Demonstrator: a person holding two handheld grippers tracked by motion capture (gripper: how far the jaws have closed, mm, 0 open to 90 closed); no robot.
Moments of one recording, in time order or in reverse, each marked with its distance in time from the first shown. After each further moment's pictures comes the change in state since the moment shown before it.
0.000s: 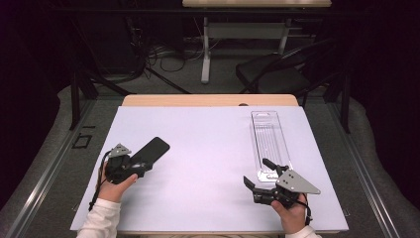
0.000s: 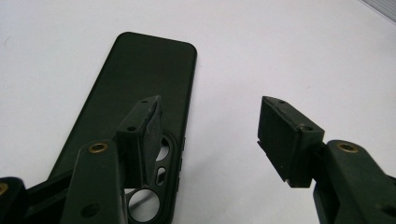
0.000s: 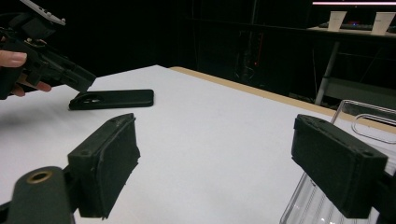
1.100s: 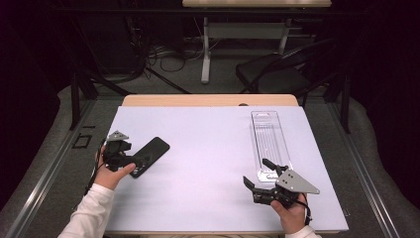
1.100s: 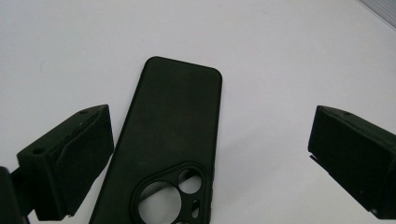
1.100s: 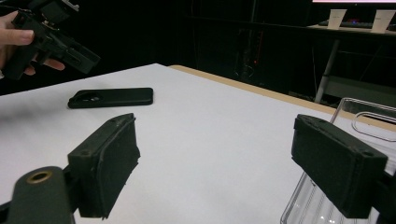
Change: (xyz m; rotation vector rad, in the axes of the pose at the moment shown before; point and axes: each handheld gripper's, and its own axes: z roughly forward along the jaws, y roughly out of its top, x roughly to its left) left arm 0.021 0.034 0.001 0.046 0.017 -0.032; right arm 0.000 -0.001 0.001 0.005 -0.003 0.000
